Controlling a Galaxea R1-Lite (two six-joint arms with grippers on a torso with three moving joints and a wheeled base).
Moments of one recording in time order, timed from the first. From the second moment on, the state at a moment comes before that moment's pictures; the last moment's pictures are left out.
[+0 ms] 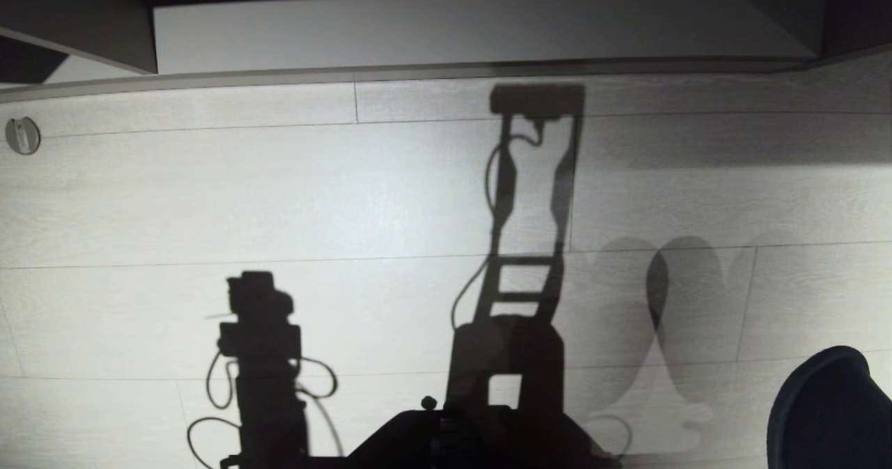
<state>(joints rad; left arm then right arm) 0.00 0.00 0.00 0.00 0.00 0.00 0.01 0.00 0.00 0.00 0.00 0.00</state>
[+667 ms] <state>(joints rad) 0.00 0.00 0.00 0.00 0.00 0.00 0.01 0.00 0.00 0.00 0.00 0.00</state>
